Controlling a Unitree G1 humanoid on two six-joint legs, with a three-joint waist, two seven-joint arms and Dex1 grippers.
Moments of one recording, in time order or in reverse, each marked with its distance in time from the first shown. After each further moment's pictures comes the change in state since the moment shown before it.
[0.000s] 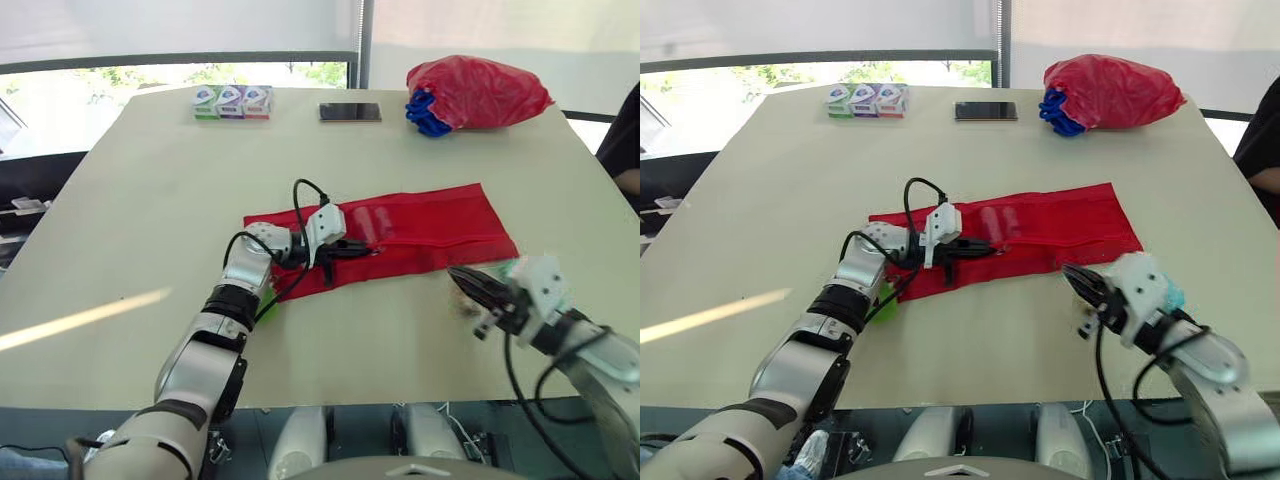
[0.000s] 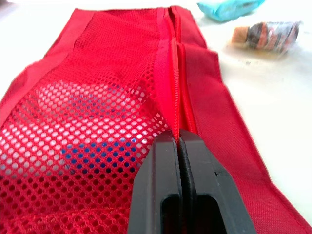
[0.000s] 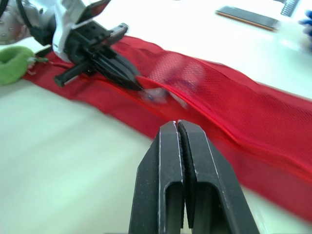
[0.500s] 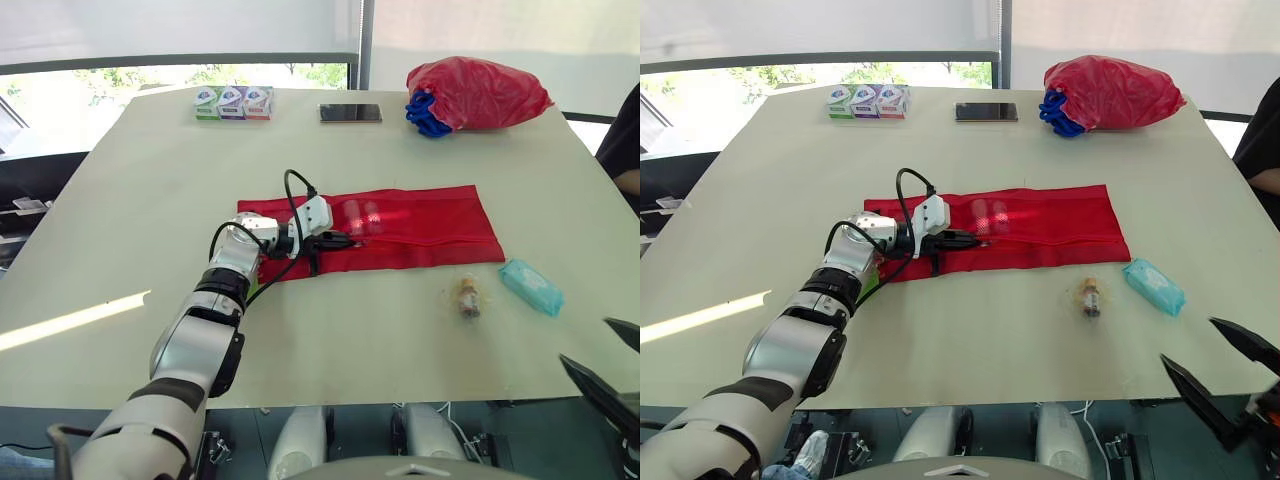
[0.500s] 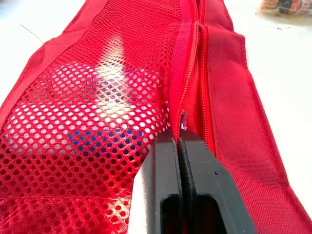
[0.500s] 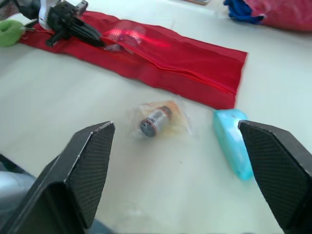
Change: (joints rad) left arm -0.132 0.030 0.016 0.267 0.057 -0.146 -0.013; right arm 0.645 0.075 -0.645 -0.002 0.328 -0.299 0.314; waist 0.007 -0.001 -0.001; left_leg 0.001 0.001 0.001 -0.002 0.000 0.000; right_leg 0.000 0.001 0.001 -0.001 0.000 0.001
